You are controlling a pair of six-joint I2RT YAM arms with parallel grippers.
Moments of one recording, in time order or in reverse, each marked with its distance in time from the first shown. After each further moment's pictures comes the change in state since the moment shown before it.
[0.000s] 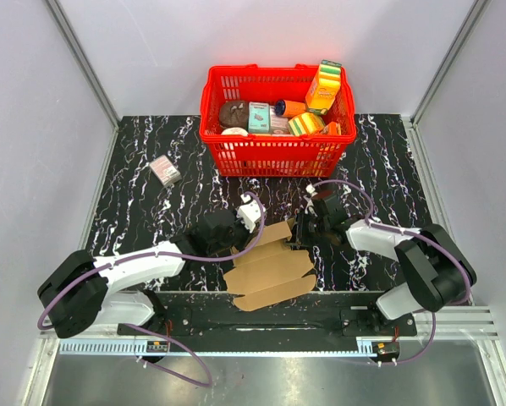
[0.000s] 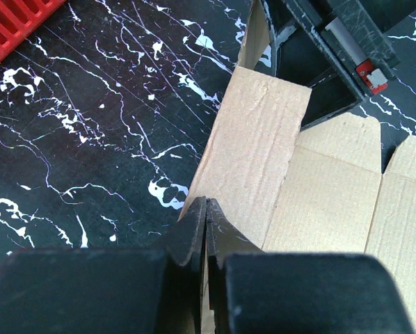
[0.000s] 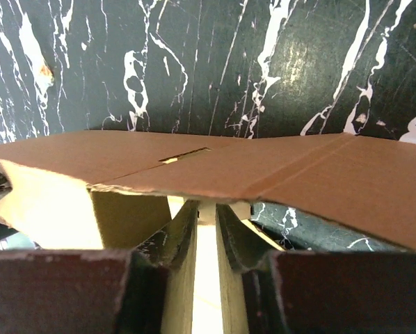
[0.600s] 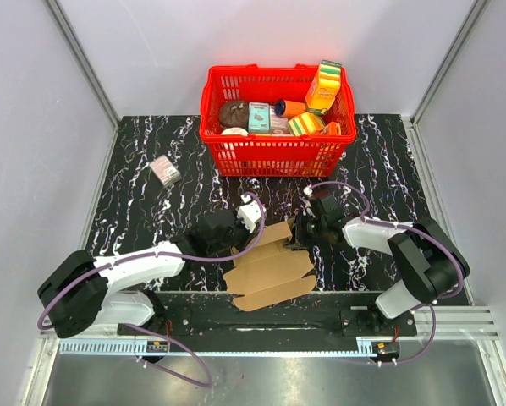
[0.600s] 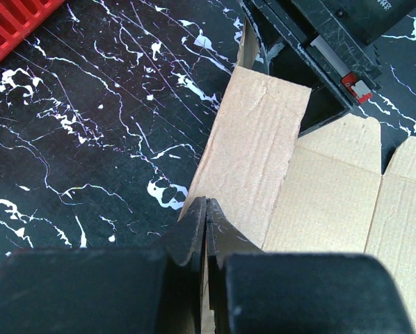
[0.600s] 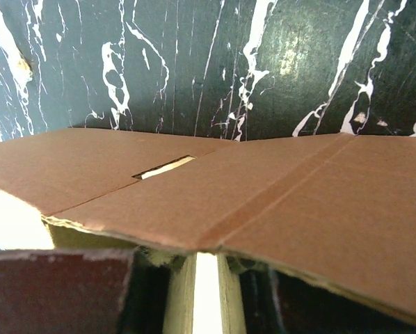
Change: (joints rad) left arm -0.003 0.000 0.000 0.002 0.000 0.000; right arm 0.000 0.069 0.020 -0.016 -0.018 -0.005
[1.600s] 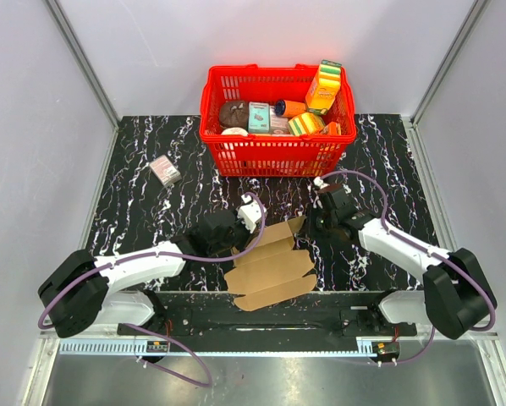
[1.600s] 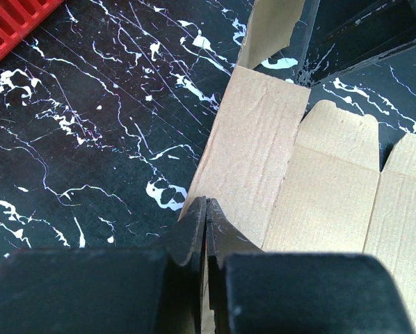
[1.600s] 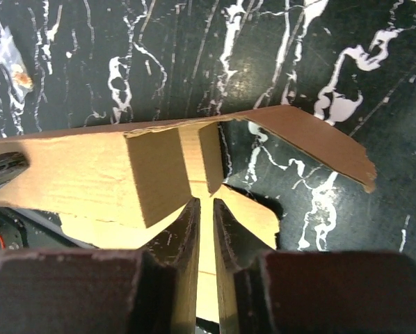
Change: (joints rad) left arm -0.002 0.005 0.000 0.005 0.000 0.000; right arm 0.000 -0.252 0.077 -0.308 0.203 -0.089
